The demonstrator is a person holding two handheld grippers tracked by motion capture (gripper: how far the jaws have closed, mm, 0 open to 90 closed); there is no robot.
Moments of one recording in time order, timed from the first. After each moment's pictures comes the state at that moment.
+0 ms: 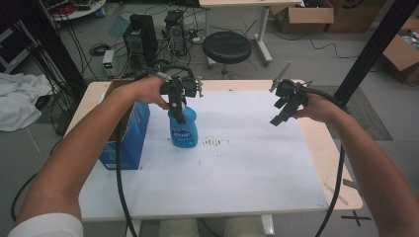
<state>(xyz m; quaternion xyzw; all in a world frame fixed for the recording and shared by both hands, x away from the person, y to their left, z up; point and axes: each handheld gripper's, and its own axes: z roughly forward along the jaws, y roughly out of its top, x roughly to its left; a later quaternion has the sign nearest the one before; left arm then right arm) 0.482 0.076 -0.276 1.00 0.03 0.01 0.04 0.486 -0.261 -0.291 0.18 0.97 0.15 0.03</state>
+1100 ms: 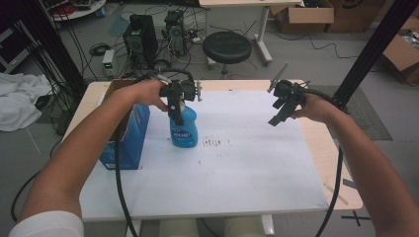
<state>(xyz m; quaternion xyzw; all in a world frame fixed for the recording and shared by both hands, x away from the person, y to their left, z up) 0.482 0.076 -0.285 1.00 0.01 0.01 0.03 0.488 -0.256 -0.294 0.18 0.97 0.15 0.02</state>
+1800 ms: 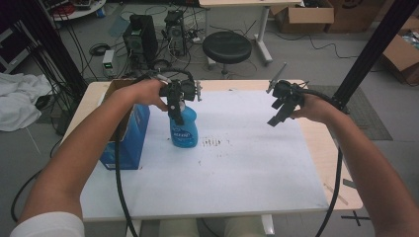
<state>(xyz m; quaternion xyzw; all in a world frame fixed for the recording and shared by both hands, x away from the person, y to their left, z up) 0.481 0.077 -0.284 1.00 0.00 0.01 0.03 0.487 -0.253 -0.295 0.18 0.97 0.15 0.02</state>
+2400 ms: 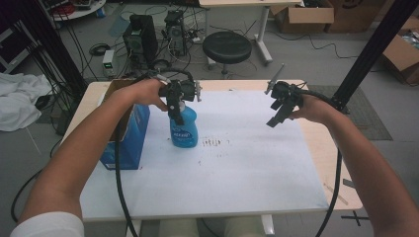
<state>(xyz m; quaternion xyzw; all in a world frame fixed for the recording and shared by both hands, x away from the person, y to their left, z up) 0.479 0.078 -0.282 1.00 0.00 0.01 0.04 0.487 -0.250 -0.298 0.18 0.97 0.14 0.02</state>
